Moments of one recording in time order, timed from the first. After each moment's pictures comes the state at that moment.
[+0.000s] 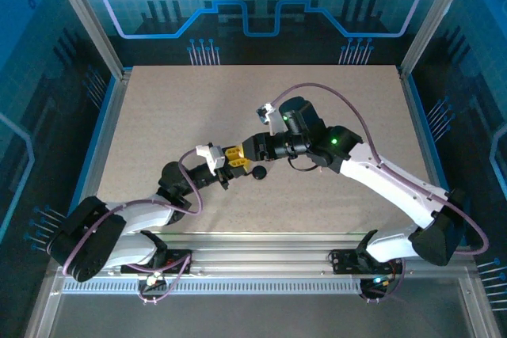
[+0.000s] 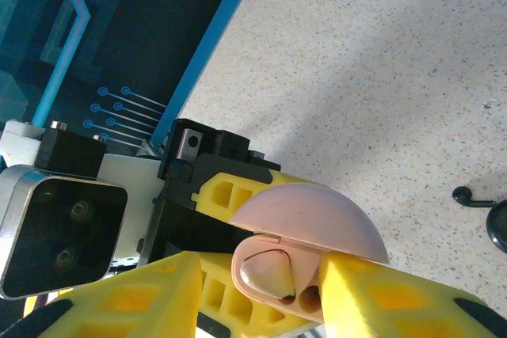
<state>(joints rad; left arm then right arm) -0.55 1.26 0.27 1.22 0.54 -0.12 0.79 1.36 1.29 -0.57 -0.38 0.59</state>
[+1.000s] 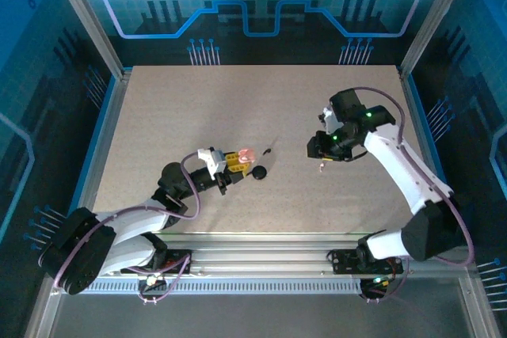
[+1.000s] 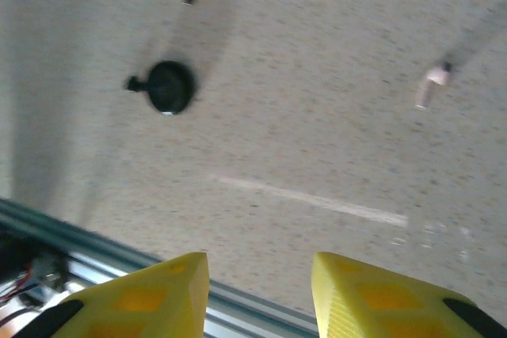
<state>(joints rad) -0.55 1.15 0.24 1.02 0.55 -0.07 0.30 1.41 1.29 -1.17 -0.30 0.35</state>
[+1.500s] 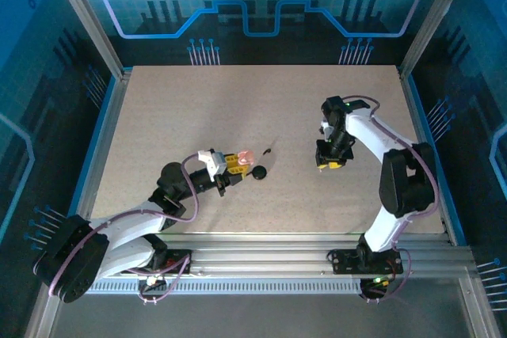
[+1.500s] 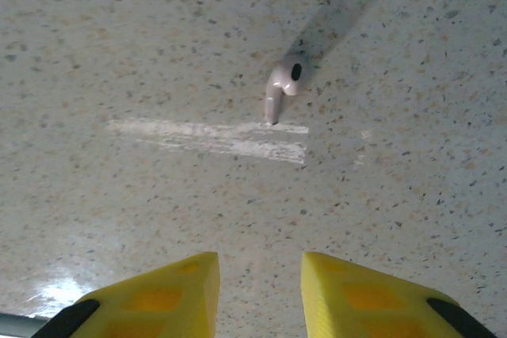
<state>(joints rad) -0.55 1.10 0.24 0.92 0.54 -0.03 0.24 1.74 1.29 -1.18 -0.12 0.24</state>
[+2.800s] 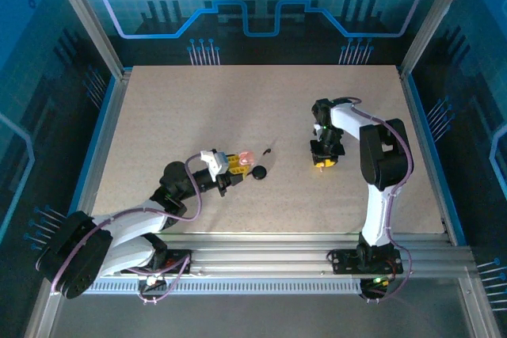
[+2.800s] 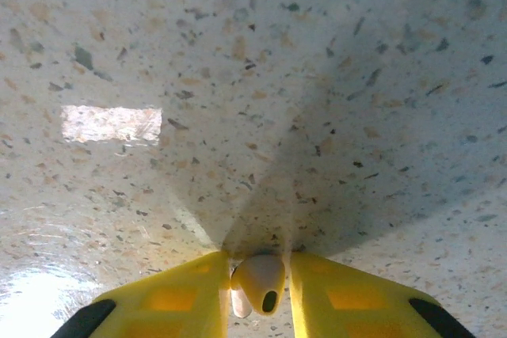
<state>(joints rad) -0.55 1.13 0.24 0.91 0.53 -0.01 0.23 2.03 1.41 -1.11 -0.05 0.21</state>
